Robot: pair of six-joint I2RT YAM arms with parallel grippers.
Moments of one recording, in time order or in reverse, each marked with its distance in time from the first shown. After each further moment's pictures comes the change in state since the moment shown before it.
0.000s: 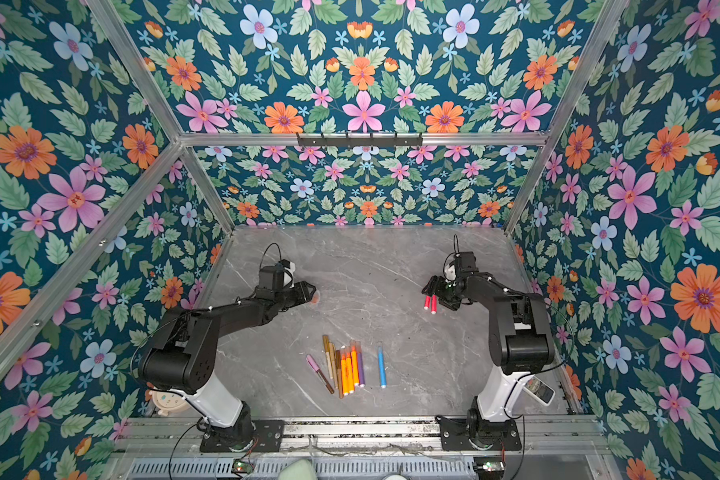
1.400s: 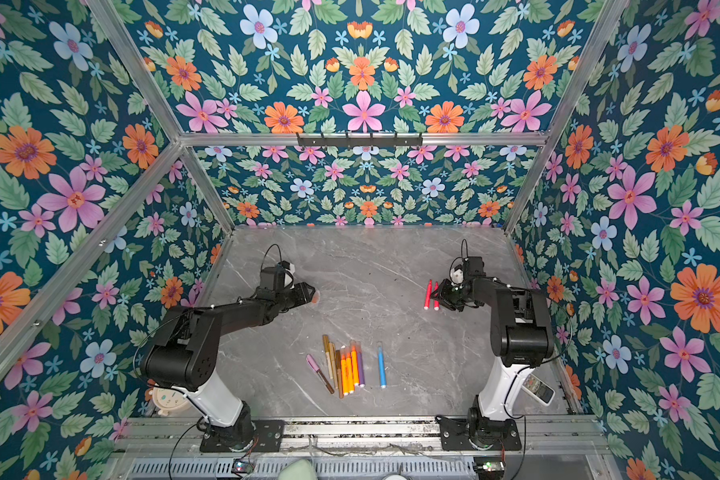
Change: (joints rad) left arm 0.000 0.026 0.002 0.002 -0.022 -0.003; right arm -0.074 0.061 -0.030 0.066 -0.115 -0.019
